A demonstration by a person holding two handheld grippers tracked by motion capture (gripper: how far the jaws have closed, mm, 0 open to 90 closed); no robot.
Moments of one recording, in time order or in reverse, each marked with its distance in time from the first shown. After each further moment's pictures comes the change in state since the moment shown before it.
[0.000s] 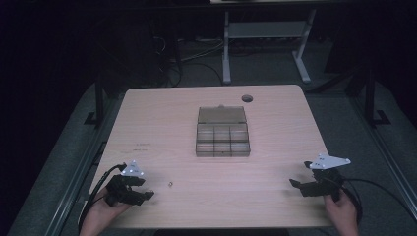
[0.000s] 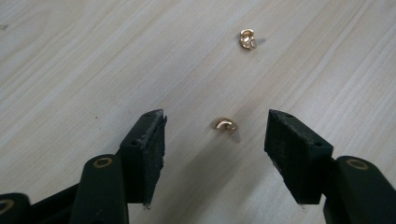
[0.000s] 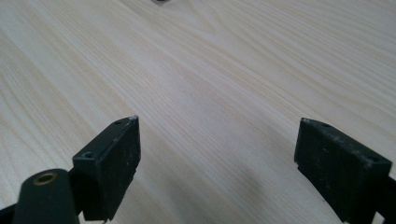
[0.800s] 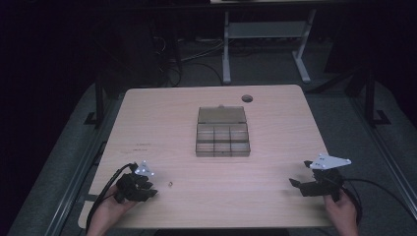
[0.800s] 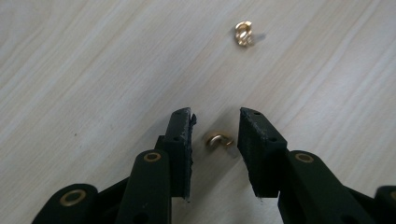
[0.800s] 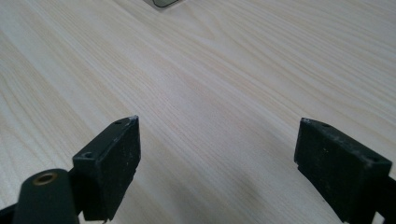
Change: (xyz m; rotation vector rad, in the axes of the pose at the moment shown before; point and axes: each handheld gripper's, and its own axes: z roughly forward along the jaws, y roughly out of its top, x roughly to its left) left arm -0.006 0.014 0.017 0.101 0.017 0.038; right arm 0.001 0.001 -0.002 -0.012 -0.007 -0.009
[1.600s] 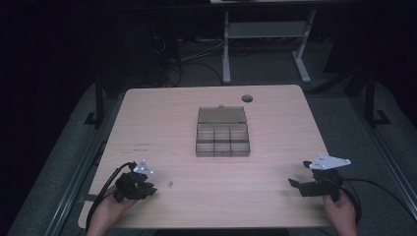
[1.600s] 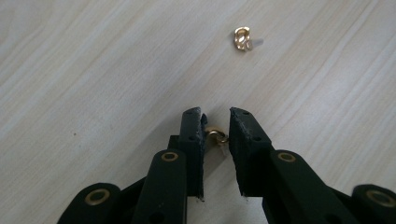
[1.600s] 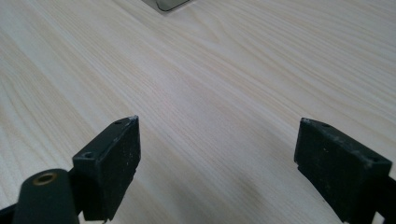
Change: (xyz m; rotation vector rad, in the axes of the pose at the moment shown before) left arm 0.001 0.004 -0.005 -0.020 -0.031 -0.016; right arm 0.002 0.001 0.002 -0.010 0.014 0.012
